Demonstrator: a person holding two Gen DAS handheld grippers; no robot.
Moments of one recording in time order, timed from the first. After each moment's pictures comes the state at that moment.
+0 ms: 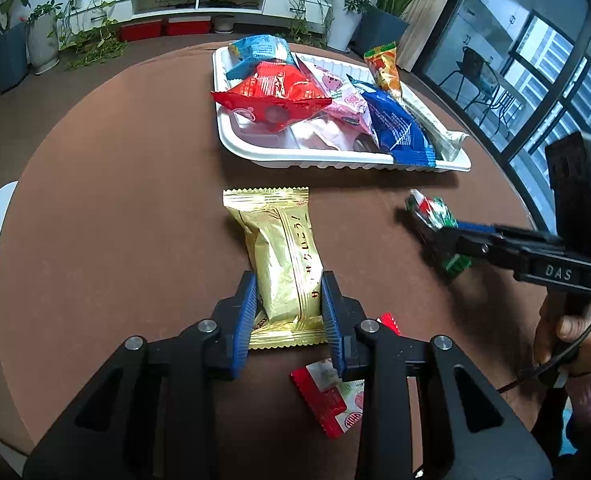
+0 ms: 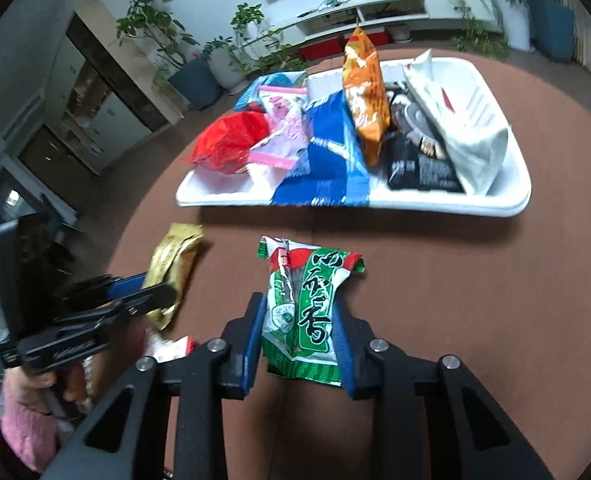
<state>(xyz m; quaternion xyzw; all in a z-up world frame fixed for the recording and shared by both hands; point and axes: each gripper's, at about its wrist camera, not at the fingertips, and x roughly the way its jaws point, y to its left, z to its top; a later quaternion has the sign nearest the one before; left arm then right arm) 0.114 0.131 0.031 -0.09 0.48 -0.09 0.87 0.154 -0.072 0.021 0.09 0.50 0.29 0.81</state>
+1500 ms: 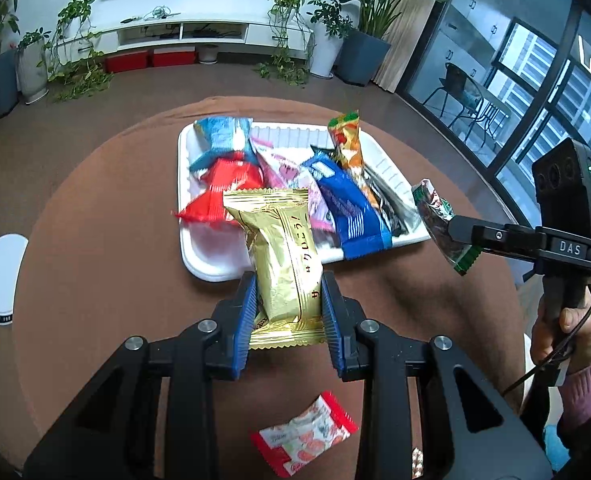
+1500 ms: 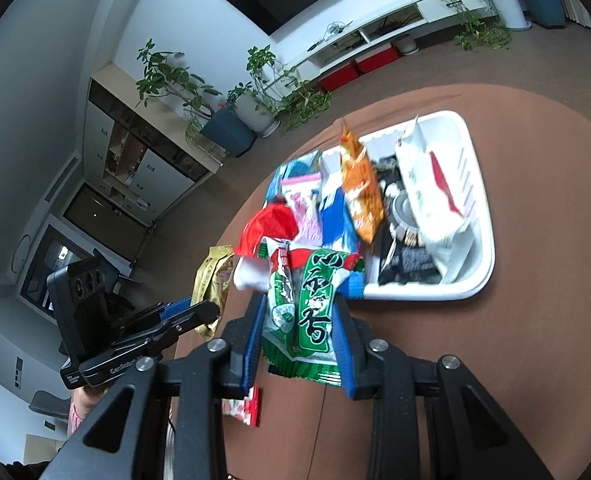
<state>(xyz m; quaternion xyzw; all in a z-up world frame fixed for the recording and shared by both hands) 0.145 0.113 0.099 -0.08 0.43 -0.11 0.89 0.194 -0.119 0.072 0.21 0.45 0.34 0.80</state>
